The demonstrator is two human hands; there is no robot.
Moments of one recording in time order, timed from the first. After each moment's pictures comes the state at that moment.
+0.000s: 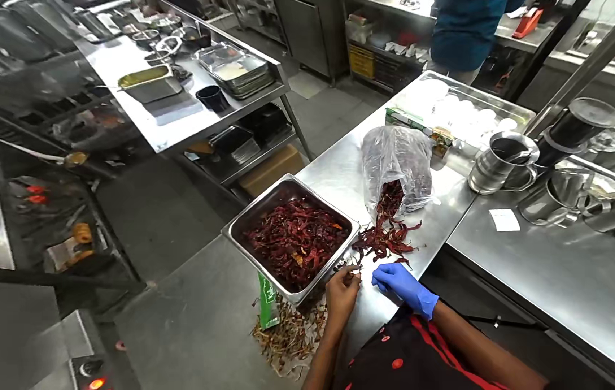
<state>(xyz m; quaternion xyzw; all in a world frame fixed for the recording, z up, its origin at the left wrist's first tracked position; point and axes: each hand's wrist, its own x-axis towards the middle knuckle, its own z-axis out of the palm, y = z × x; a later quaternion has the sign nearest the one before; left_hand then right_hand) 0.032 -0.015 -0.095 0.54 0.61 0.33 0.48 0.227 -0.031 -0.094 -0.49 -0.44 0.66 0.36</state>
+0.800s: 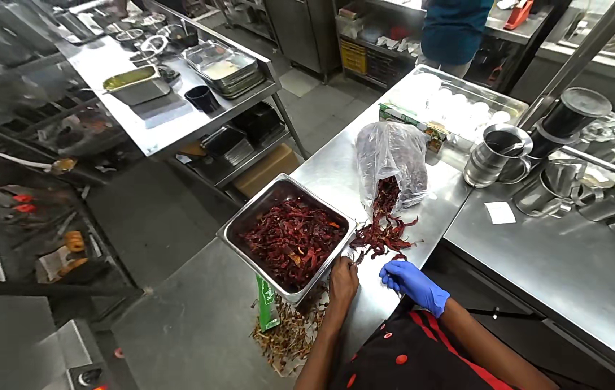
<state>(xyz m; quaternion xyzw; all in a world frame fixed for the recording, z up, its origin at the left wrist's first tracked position) 0.041 0.014 -0.115 0.71 0.63 0.14 0.28 0.247 -0.044 -0.099 -0.49 -0.28 0.73 0.38</state>
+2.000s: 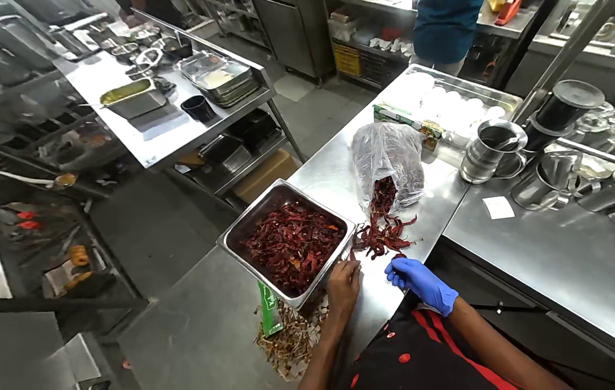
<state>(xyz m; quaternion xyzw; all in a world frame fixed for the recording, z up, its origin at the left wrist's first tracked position) 0.028 -0.001 -0.117 0.77 0.51 0.32 0.20 0.259 -0.051 -0.094 -0.50 -0.28 0.71 0.40</state>
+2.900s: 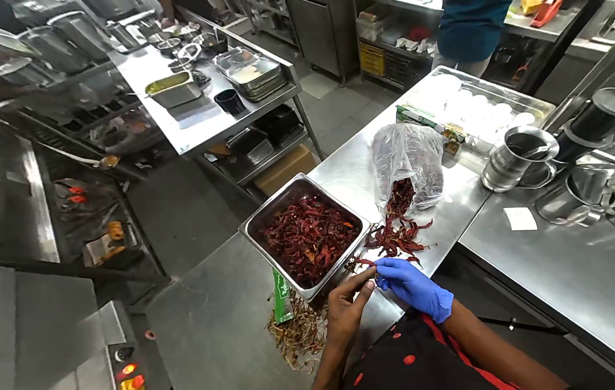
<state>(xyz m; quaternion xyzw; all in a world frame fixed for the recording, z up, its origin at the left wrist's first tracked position) 0.023 -0.051 -0.024 0.55 0.41 0.48 0.55 0.214 -0.032 -0.042 -0.32 -0.32 0.78 0.44</state>
